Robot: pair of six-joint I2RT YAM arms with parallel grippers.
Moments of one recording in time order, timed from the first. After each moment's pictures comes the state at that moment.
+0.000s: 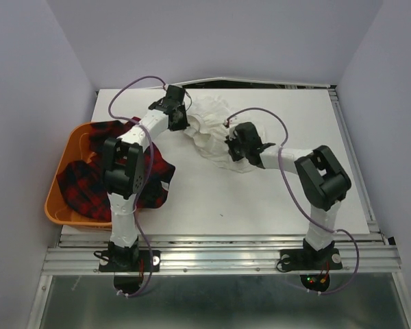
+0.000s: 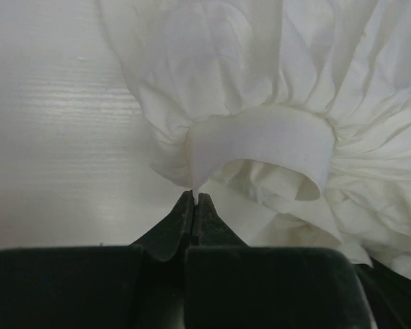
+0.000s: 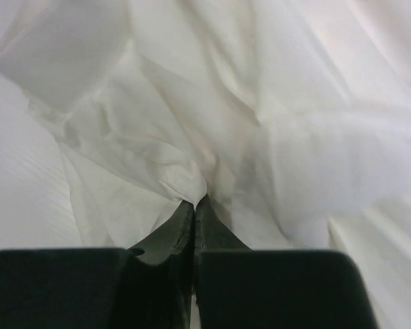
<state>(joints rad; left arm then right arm) -0.35 2.07 1.75 -0.55 -0.10 -0.43 0.58 1.98 1.20 0.12 0.03 0.01</state>
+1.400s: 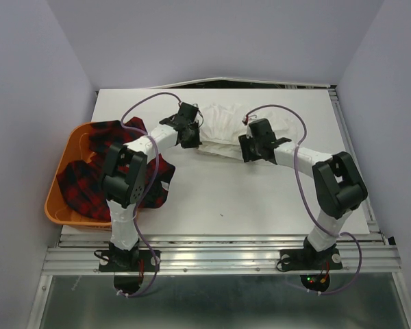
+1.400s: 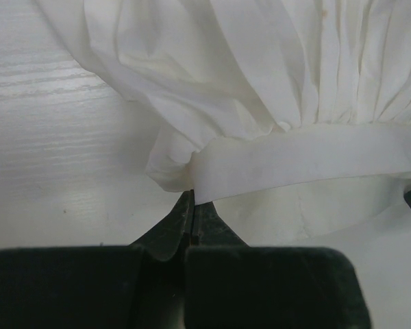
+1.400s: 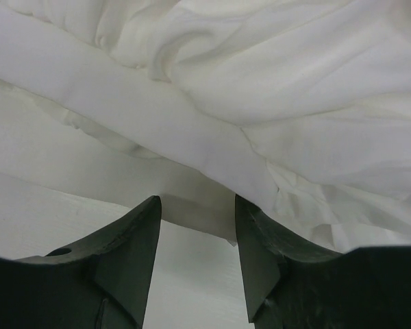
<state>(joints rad) -0.47 1.95 1.46 -0.43 0.00 -0.47 0.45 1.78 1.11 -0.17 0.10 0.11</state>
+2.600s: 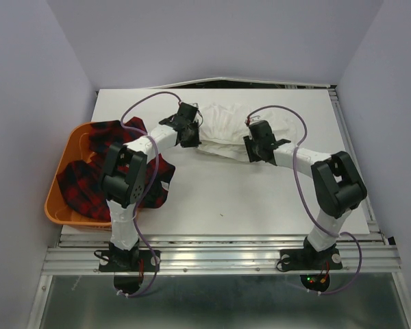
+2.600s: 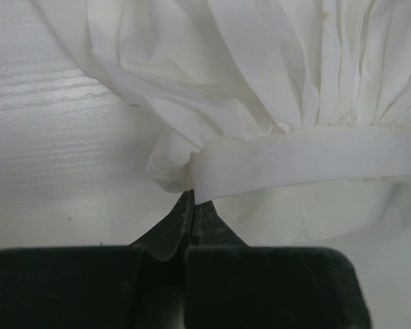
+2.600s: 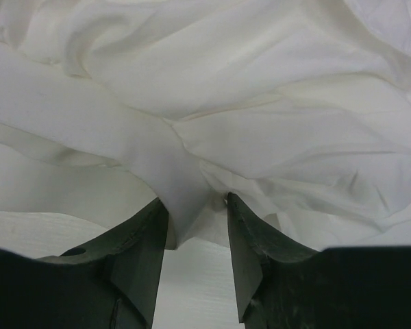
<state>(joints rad) -0.46 1.95 1.45 -0.40 -0.01 -0.45 0.45 1.77 1.10 -0.17 0.25 0.07</state>
